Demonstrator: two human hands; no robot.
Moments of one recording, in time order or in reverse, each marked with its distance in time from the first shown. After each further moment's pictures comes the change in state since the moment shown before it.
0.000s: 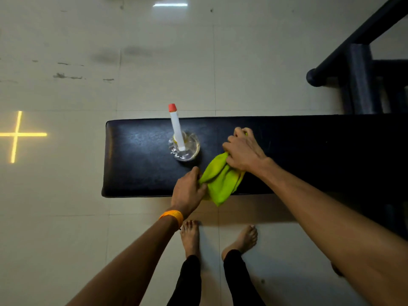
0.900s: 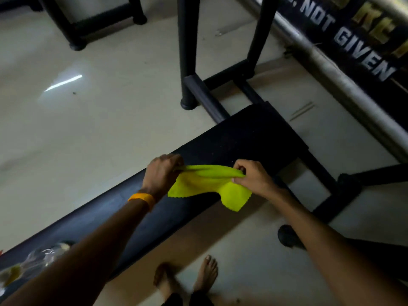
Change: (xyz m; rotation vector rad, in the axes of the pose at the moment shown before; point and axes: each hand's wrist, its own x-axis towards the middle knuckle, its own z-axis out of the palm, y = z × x) left_hand 0.131 0.362 0.097 0.413 -0.149 0.731; right_hand -0.332 0.283 -0.012 0.948 0.302 0.837
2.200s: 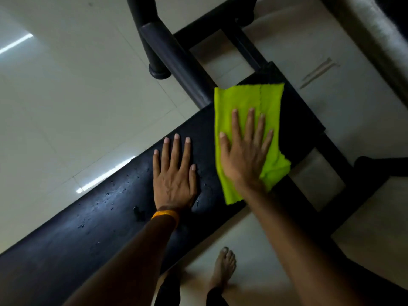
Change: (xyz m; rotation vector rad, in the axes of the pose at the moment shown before) left_hand 0.135 0.031 0.224 0.234 0.027 -0.125; right_hand 0.188 0.117 0.047 -0.505 0.490 0.285
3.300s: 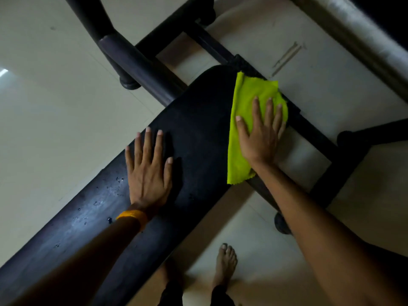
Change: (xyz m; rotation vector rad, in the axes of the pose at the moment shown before) left_hand 0.024 0.008 -0.021 -0.045 -0.019 0.103; right_hand 0.029 0.108 -0.002 0.139 0.113 0.241
